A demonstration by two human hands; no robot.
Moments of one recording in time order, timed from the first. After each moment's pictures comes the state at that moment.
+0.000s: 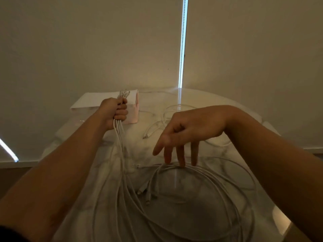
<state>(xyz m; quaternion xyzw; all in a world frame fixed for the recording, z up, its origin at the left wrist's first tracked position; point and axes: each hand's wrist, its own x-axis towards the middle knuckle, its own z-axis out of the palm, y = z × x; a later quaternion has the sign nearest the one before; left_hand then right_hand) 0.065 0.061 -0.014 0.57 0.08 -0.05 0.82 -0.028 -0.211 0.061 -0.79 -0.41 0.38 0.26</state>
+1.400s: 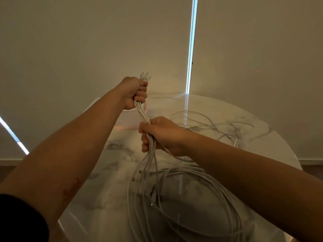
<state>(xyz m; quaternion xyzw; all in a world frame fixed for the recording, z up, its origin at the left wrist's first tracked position) 0.063 0.014 0.074 0.63 0.07 -0.06 0.77 -0.028 -0.129 0.017 -0.70 -0.17 0.26 0.64</state>
